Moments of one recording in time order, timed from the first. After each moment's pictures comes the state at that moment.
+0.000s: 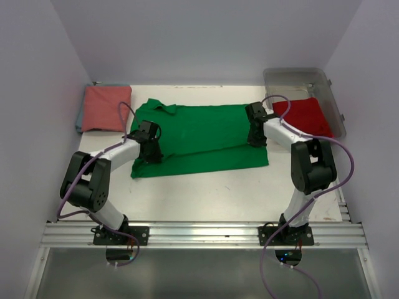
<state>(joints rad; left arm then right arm) -0.30 1.61 0.89 -0.40 -0.06 -0.58 0.29 1.82 1.26 -0.63 0.32 0.55</state>
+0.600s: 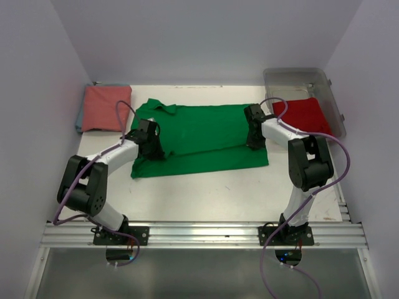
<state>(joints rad) -0.30 1.56 0.89 -0.35 0.01 -0.59 0.29 1.87 1.26 -0.62 0.30 0.55</state>
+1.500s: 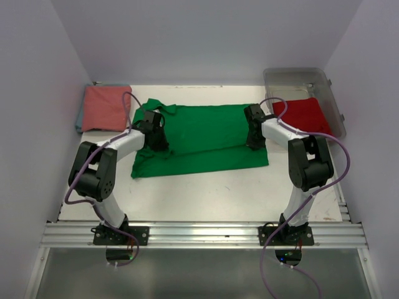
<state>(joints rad) -0.30 1.73 1.05 -0.31 -0.01 -0.57 0.29 1.87 1.26 -0.62 0.30 0.54</state>
